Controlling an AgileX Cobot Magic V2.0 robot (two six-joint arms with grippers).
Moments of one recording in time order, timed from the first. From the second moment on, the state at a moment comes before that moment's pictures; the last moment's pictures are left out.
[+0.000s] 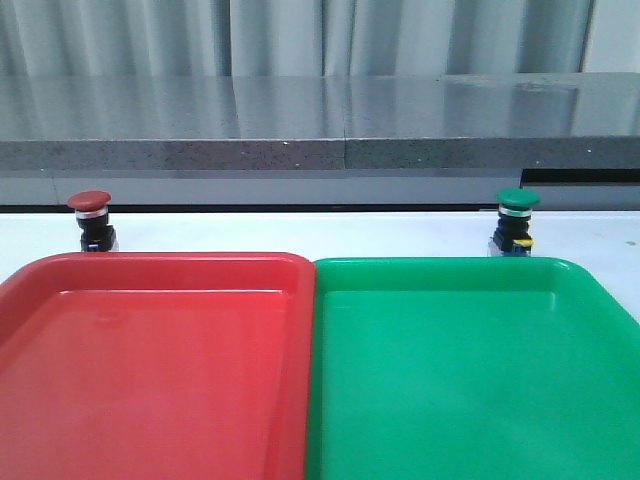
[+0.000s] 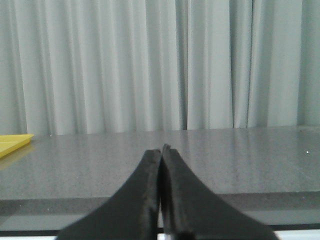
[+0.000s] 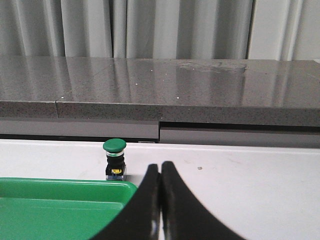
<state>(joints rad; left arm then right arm) 0.01 0.11 -0.30 -0.07 0.05 0.03 0.04 -0.01 0.03 -0.09 0.00 0.11</state>
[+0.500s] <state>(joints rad) 0.01 0.68 -0.77 -0.06 0.36 0.04 0.04 -0.01 0.03 -0.09 0.00 0.11</state>
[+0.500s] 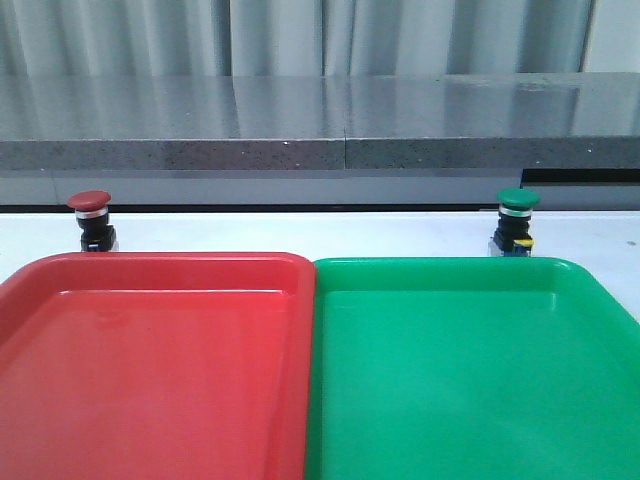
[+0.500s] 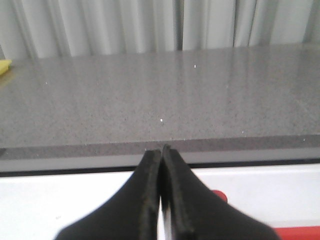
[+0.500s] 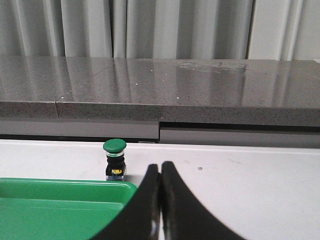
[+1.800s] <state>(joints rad) -0.06 1.84 -1.52 -0.22 0.91 0.05 0.04 -0.01 0.03 -0.09 0.00 0.11</state>
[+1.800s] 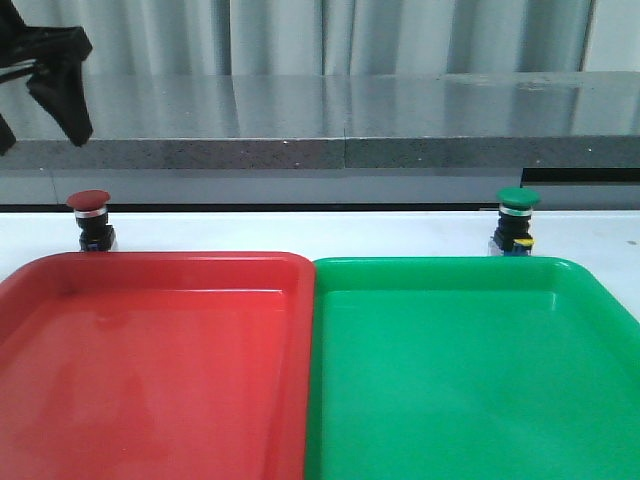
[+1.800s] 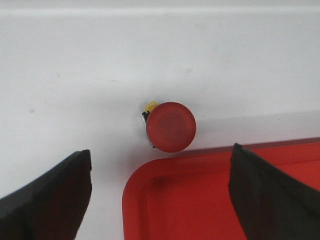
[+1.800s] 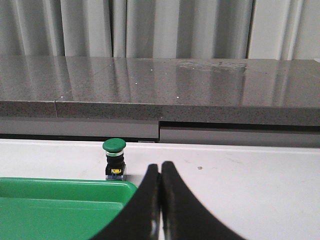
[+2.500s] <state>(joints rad) -0.09 2.06 -1.62 -0.27 0.88 0.05 0.04 -0.01 0.03 -0.09 0.00 0.11</state>
